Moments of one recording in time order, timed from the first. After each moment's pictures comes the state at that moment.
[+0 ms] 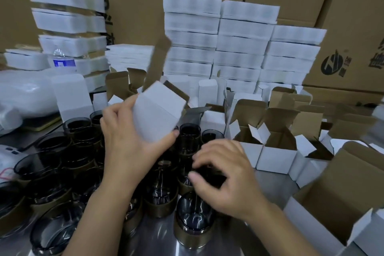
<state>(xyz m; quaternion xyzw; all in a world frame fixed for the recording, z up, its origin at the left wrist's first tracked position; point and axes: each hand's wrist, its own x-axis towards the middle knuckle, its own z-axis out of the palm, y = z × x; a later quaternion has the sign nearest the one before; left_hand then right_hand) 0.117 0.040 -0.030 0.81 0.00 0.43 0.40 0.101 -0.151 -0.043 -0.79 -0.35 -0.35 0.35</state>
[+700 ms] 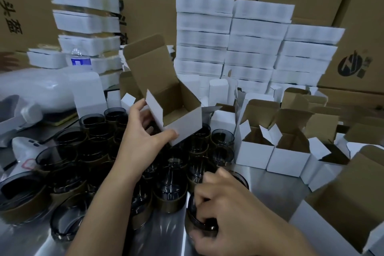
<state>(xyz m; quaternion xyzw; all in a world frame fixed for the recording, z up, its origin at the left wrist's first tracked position) 0.118 0.046 -0.026 0.71 -0.03 0.23 0.66 0.071 -0.151 -0.046 -0.87 -0.47 -0.13 0.10</state>
